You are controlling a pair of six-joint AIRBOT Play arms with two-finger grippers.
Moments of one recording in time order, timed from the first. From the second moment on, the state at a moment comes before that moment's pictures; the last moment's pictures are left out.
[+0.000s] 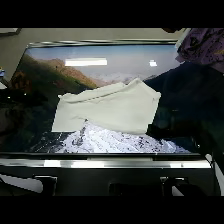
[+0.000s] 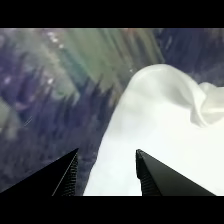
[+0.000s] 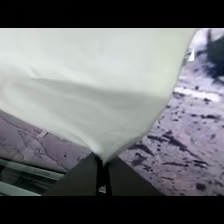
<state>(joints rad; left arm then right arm) 0.36 -1.73 1.49 1.05 -1.21 -1.38 -0.01 -1.02 0.62 2.16 -1.02 -1.64</state>
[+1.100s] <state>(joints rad) 0.33 -1.73 1.27 0.92 -1.24 -1.19 -0.01 -1.00 0.78 1.91 -1.10 -1.45</state>
